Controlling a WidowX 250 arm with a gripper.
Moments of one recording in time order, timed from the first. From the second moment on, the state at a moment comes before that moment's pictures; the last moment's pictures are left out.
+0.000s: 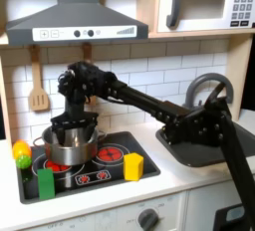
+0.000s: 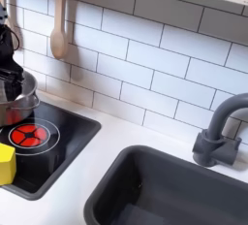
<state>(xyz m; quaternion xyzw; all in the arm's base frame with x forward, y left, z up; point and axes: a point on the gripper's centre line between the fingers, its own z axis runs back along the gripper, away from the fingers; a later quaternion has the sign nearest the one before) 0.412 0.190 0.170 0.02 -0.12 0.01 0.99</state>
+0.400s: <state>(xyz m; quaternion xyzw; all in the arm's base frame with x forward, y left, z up) 0.410 0.186 0.161 0.01 -0.10 0.01 0.99</state>
